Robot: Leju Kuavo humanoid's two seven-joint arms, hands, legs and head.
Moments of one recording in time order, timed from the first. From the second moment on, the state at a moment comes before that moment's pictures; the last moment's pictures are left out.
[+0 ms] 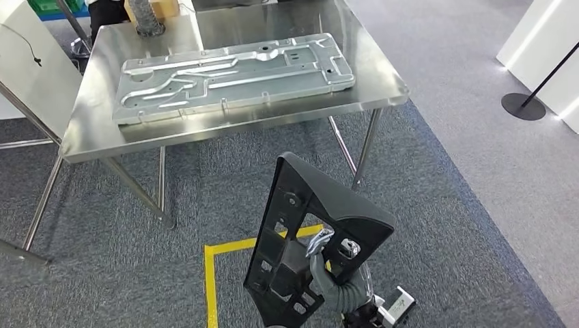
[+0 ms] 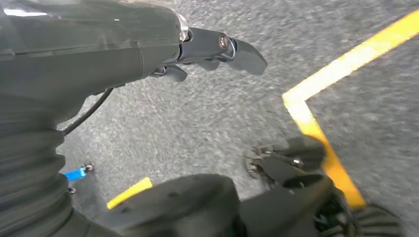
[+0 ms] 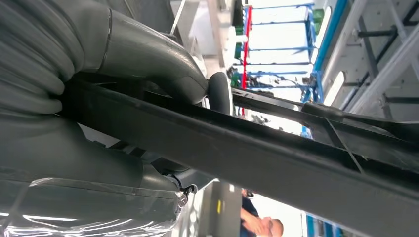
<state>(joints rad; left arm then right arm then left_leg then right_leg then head) -0.12 -0.17 0.99 -0.19 -1.23 0.10 -0.10 0.09 0.06 0.41 -1.68 0.00 0.18 -0.54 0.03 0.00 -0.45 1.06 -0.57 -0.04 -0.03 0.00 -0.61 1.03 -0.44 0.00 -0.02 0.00</state>
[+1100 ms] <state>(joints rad) -0.11 -0.18 1.00 -0.19 -1.22 0.09 -0.12 -0.34 -0.21 0.31 -1.63 0.02 0.24 -0.42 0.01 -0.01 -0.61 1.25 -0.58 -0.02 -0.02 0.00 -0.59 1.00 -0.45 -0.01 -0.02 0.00</state>
